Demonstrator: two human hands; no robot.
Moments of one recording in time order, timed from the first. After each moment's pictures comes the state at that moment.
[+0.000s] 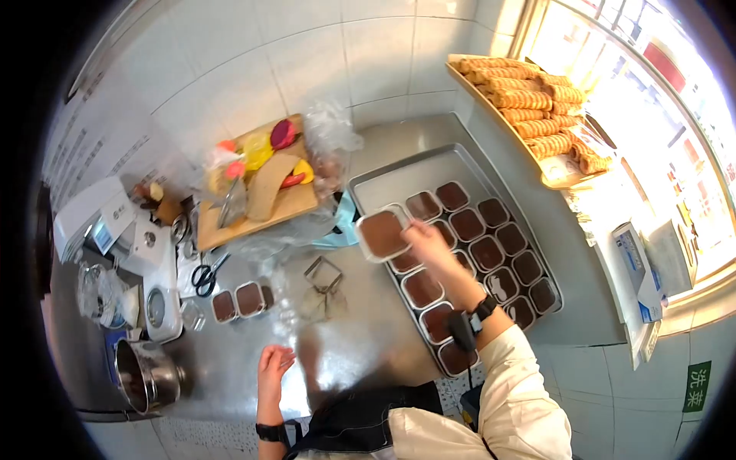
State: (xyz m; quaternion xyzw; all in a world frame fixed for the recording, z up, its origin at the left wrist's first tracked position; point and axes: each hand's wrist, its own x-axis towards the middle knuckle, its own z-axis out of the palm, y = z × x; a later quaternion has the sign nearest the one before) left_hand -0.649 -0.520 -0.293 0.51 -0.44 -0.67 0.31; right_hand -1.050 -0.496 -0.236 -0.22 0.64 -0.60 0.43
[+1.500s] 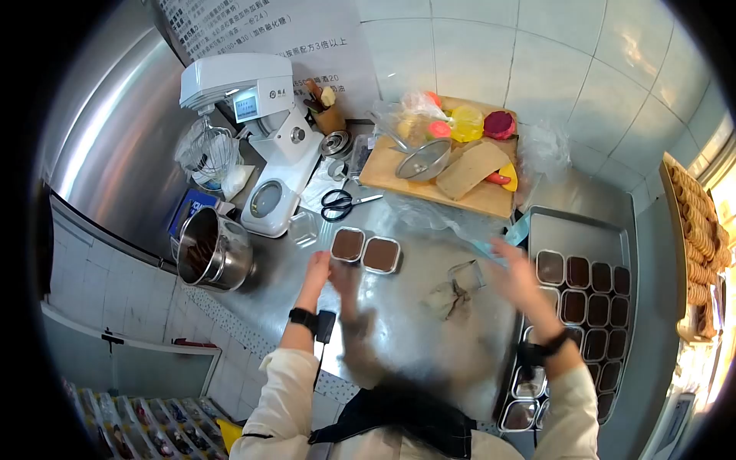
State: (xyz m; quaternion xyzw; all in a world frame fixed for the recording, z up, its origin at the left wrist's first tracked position) left_hand -0.520 -0.683 -0.395 0.73 -0.47 -0.34 0.36; right_hand -0.969 -0.600 -0.251 -0.72 0.58 -0.35 0.16
